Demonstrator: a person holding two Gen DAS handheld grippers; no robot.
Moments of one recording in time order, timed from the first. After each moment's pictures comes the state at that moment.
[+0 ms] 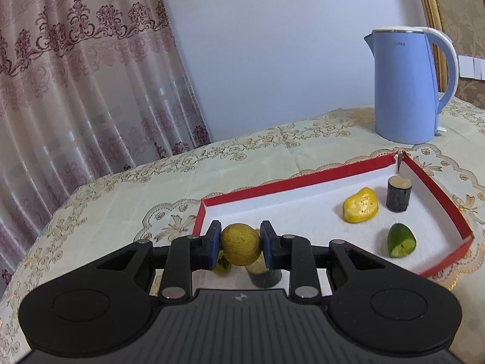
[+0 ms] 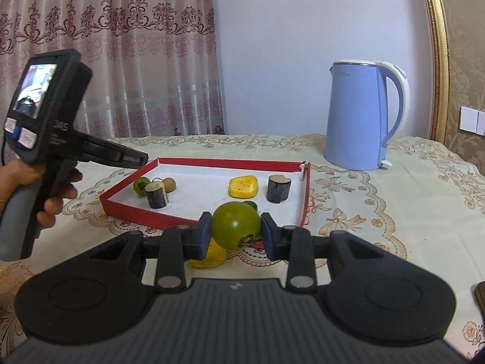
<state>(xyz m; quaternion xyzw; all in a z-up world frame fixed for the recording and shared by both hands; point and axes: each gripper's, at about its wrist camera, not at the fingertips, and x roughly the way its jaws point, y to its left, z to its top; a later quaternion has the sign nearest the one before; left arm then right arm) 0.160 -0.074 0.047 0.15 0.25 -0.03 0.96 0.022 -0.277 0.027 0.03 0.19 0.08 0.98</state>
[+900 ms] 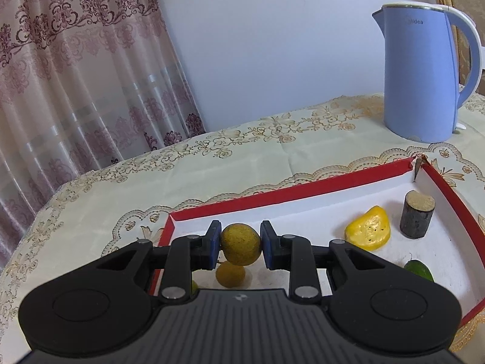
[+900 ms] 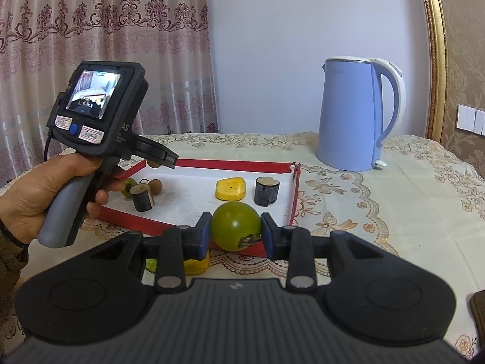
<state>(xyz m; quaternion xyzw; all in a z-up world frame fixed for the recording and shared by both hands) 0.226 -0.107 0.027 0.15 0.28 -0.03 0.95 0.036 -0.284 0.028 0.03 0.20 0.07 0.98</state>
